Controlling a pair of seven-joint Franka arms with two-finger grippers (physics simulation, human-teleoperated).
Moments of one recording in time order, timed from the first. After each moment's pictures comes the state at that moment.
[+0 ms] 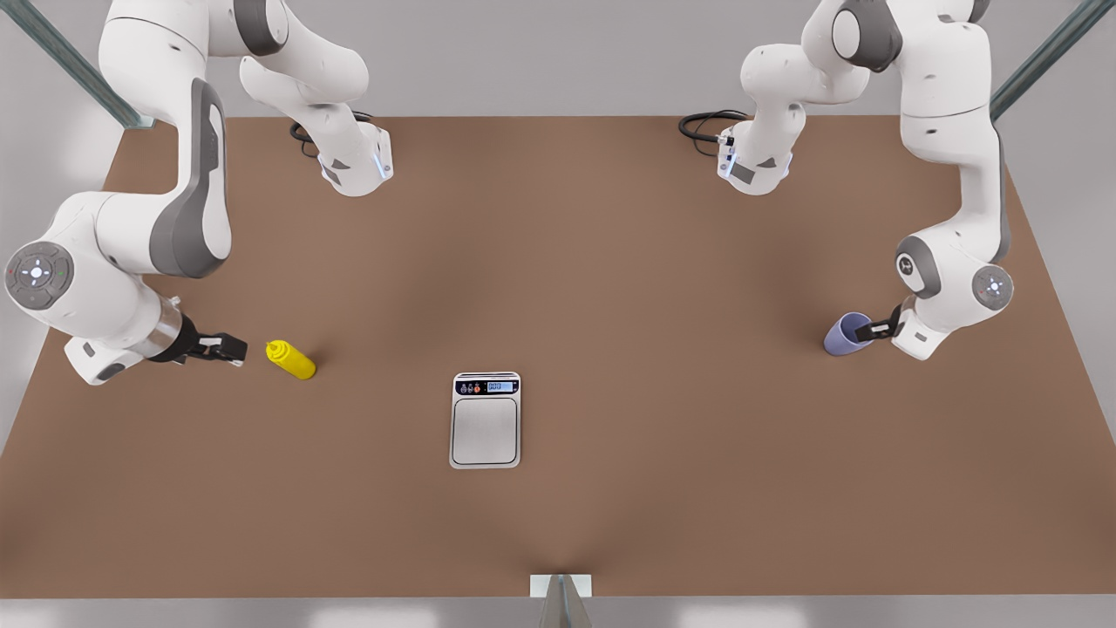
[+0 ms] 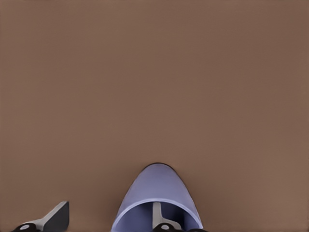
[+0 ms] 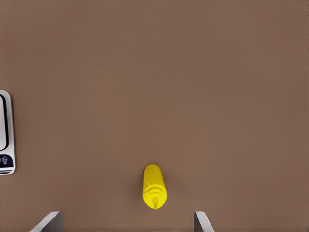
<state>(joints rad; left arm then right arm) -0.11 0.30 0.41 -2.19 -0.11 2.34 0.19 0.04 0.29 -0.07 -1.43 -0.02 1.68 0.00</state>
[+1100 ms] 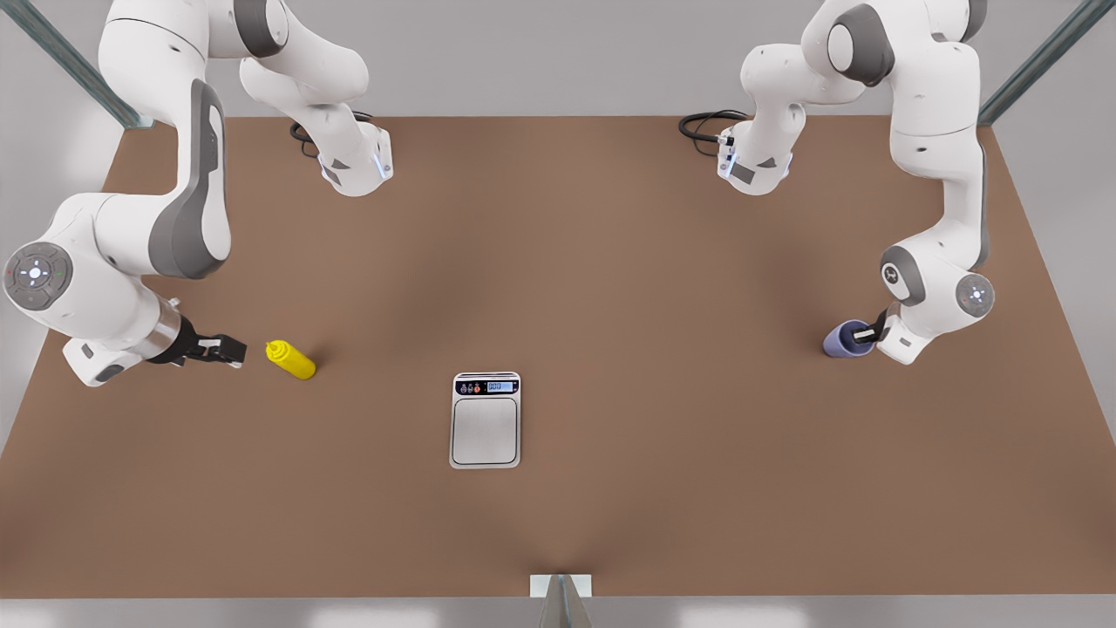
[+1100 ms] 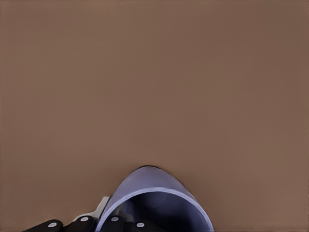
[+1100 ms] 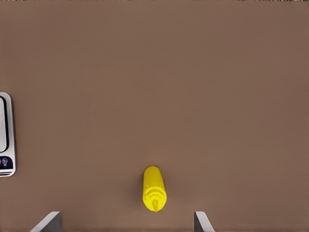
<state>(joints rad) -0.12 0.36 0.40 -2.20 -0.18 2.39 0.23 0.04 0.30 -0.07 -1.42 -0.02 1.68 0.00</state>
